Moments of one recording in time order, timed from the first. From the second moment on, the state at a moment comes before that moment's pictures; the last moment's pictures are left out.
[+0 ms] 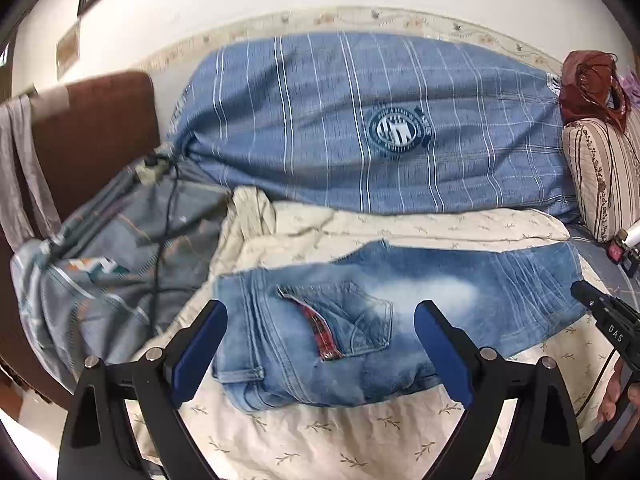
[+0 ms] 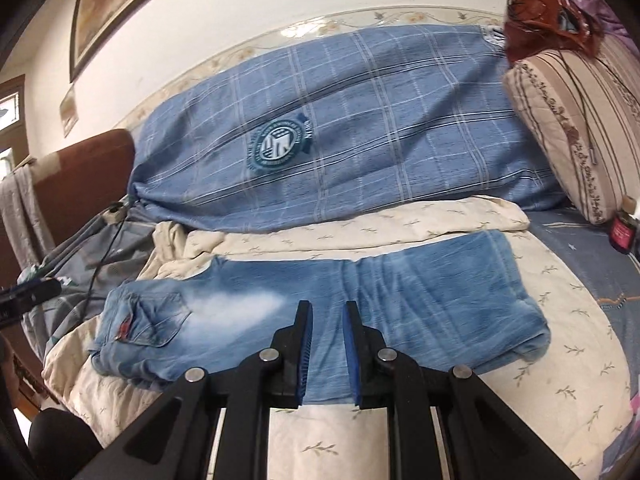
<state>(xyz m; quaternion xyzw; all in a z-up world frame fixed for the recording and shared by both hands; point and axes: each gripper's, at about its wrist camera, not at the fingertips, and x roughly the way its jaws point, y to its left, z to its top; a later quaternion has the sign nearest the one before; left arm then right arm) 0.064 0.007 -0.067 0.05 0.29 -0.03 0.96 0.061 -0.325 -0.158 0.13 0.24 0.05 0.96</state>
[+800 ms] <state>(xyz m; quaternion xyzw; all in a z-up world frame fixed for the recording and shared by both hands) 0.005 0.090 -0.016 0.02 0.18 0.10 0.98 0.071 -0.277 -0.152 0.12 0.24 0.11 0.96</state>
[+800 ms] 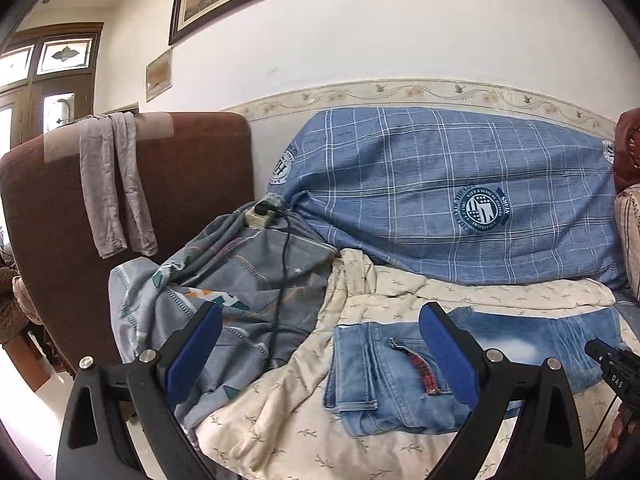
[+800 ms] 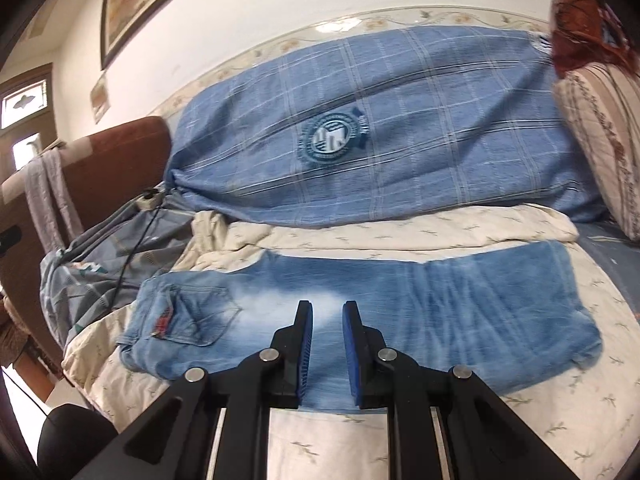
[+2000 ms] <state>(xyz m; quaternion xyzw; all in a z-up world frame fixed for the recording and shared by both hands) 0.141 -0.027 -0.162 0.06 0.43 -0.06 0.90 0.065 -0.468 -0.210 0.34 0.33 -0.03 0.88</state>
